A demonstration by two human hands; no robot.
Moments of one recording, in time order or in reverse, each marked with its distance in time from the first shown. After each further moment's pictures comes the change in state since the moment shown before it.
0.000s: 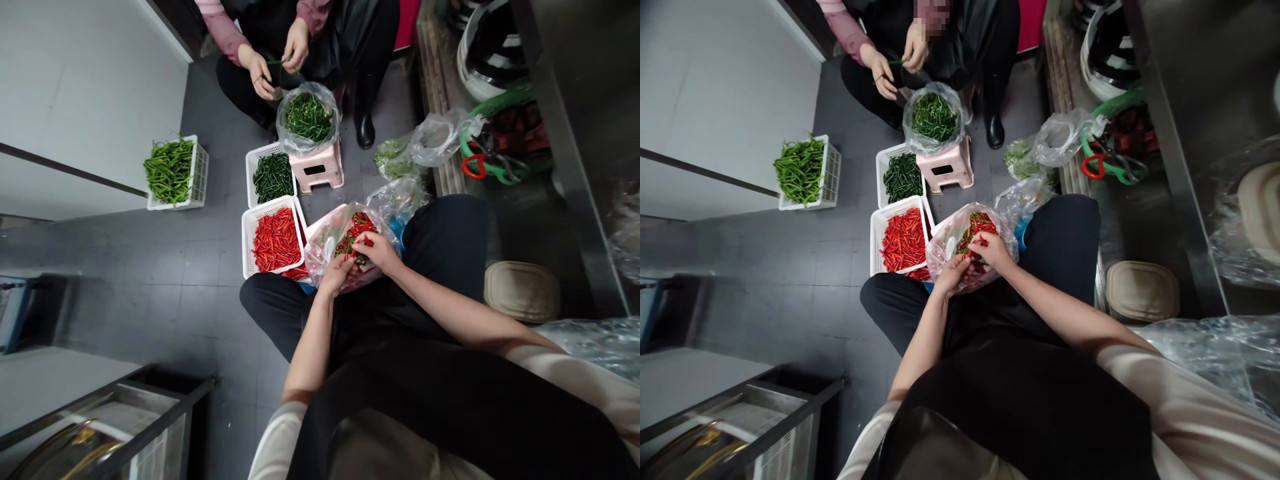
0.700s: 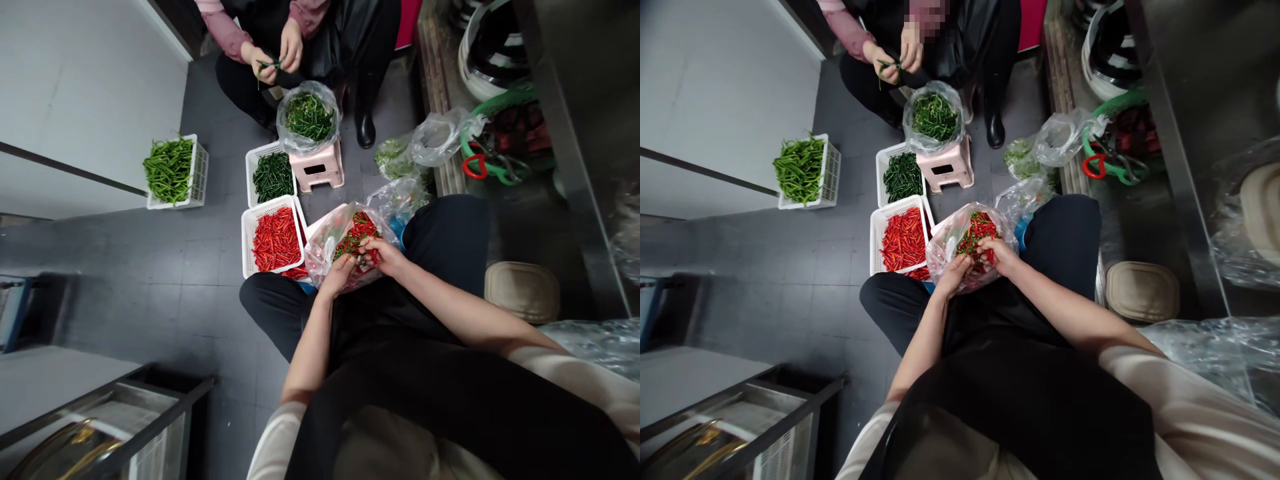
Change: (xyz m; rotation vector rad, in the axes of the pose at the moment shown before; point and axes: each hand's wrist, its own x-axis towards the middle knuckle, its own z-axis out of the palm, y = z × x) left_hand -0.005 -0.001 0.004 0.048 -0.041 0.140; right_hand -0.001 0.005 -0.007 0.601 -0.108 0.589
